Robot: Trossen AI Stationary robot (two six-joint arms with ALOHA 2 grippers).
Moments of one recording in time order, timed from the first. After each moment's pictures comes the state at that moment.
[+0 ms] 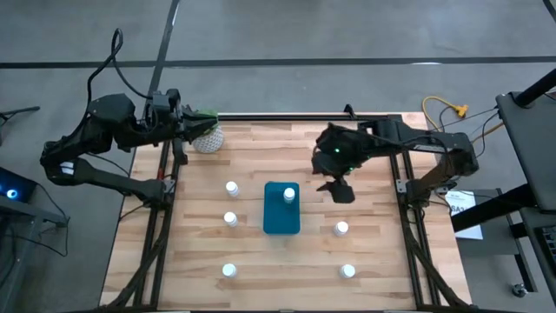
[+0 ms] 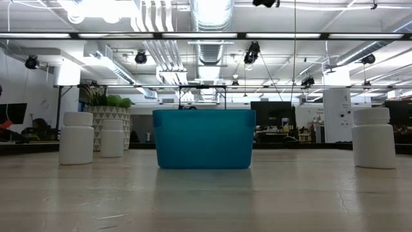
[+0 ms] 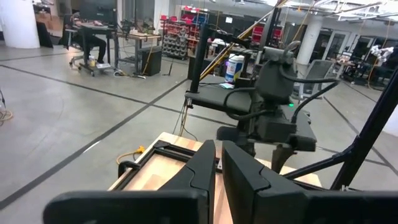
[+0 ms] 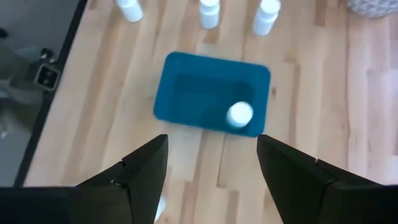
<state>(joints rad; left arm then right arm) 0.05 0.92 1.47 -0.56 -0.21 -0.18 0.01 1.54 1.76 -1.21 -0.16 -0.10</state>
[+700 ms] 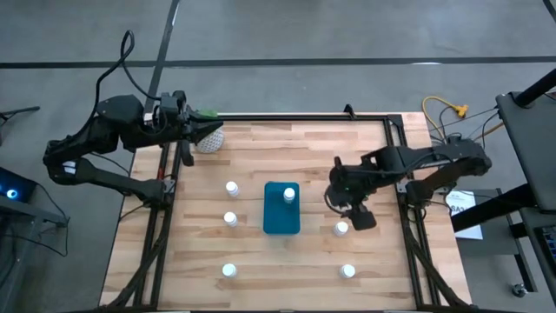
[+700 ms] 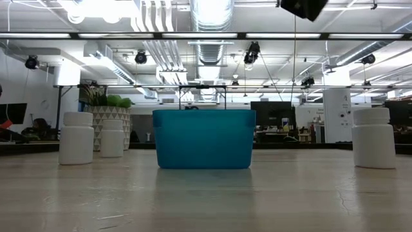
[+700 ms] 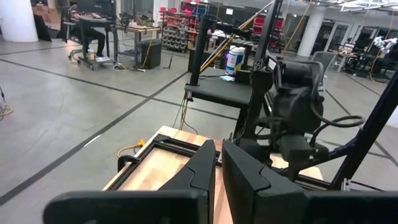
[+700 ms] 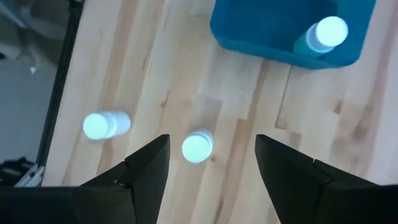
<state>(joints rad) 0.05 0.95 1.47 -0.56 -0.21 -0.18 0.19 1.43 1.46 -1.22 -0.16 0.02</state>
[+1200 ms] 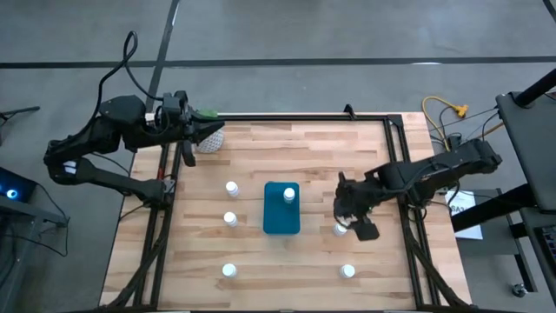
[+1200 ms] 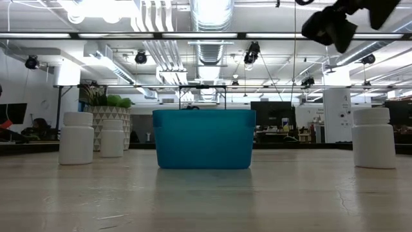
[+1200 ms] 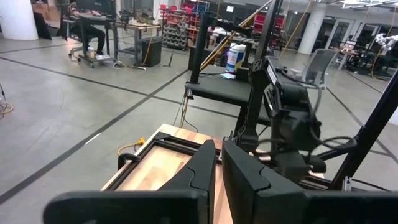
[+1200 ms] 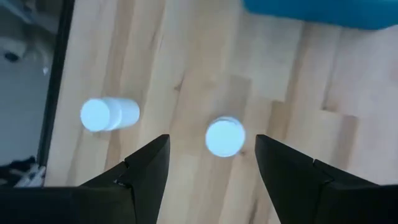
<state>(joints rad) 0.05 0.96 1.47 -0.56 -0.21 -0.18 0.28 1.34 1.14 -1.01 -0.18 0.15</state>
